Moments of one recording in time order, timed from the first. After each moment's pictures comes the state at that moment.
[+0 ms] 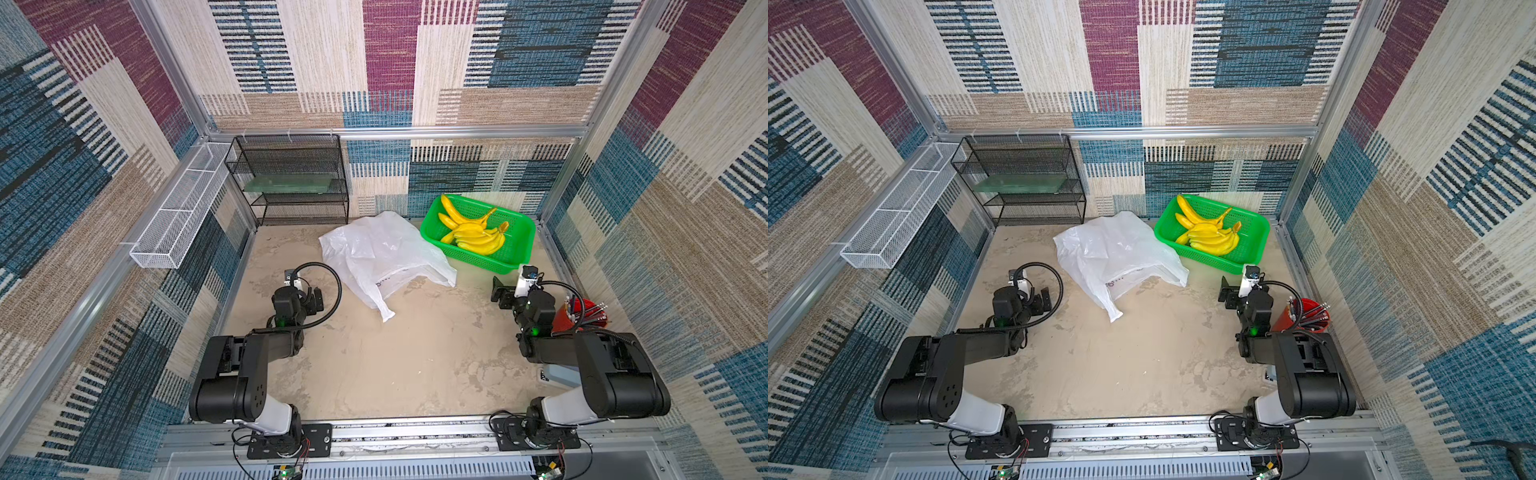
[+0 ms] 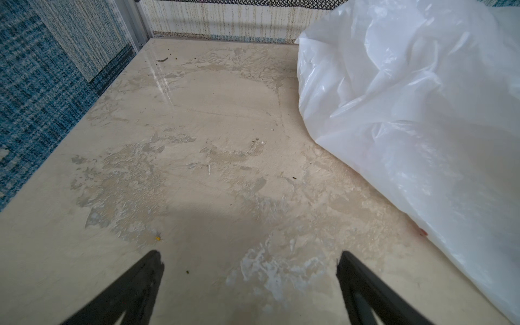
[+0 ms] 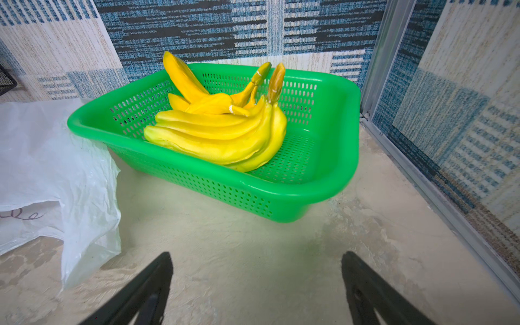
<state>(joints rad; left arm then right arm) 0.01 1.52 0.44 0.61 -0.10 -0.05 -0.02 1.47 0.31 0.95 0.01 0.05</state>
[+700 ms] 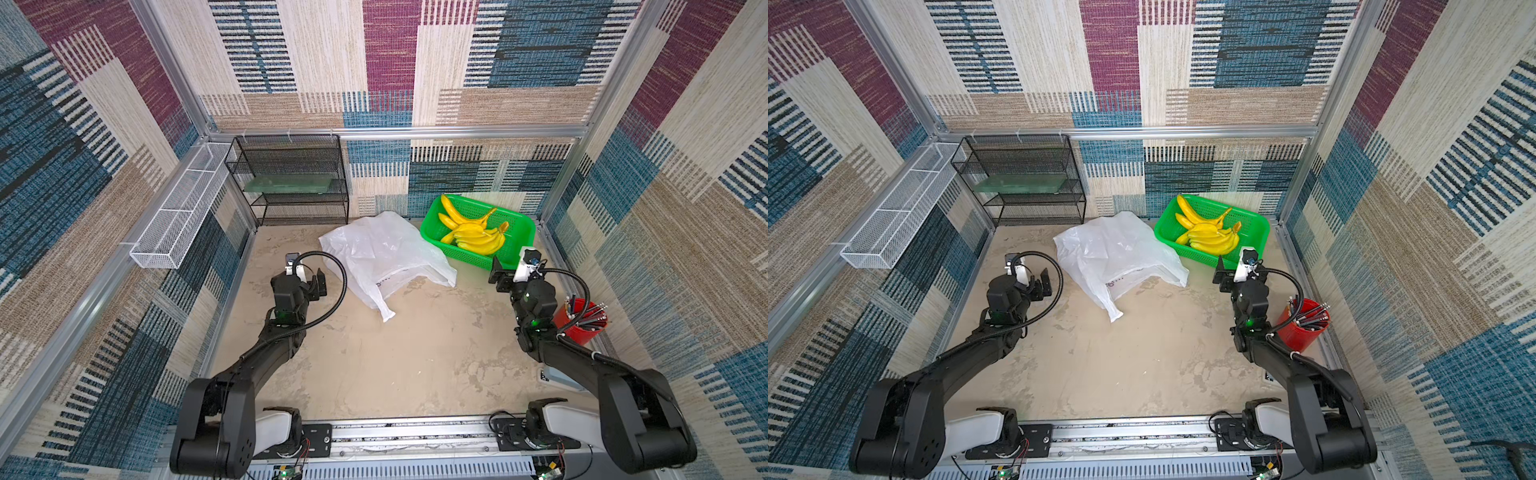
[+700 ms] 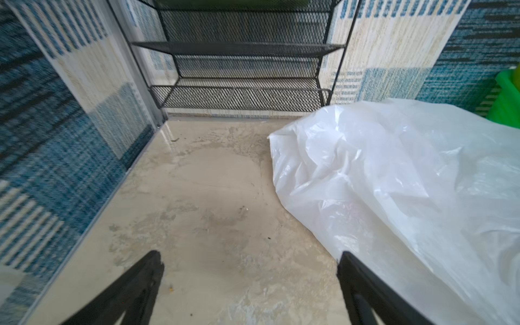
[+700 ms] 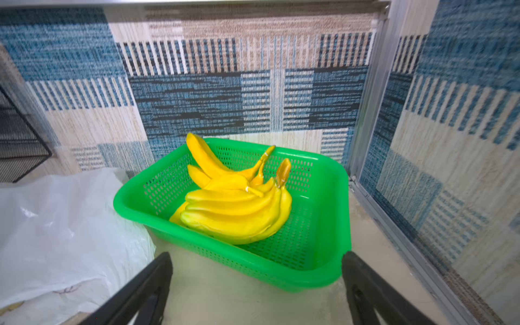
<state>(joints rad) -0.10 1.20 0.56 0.37 -0.25 -0.03 0.14 1.17 0.49 0.68 0.25 0.07</state>
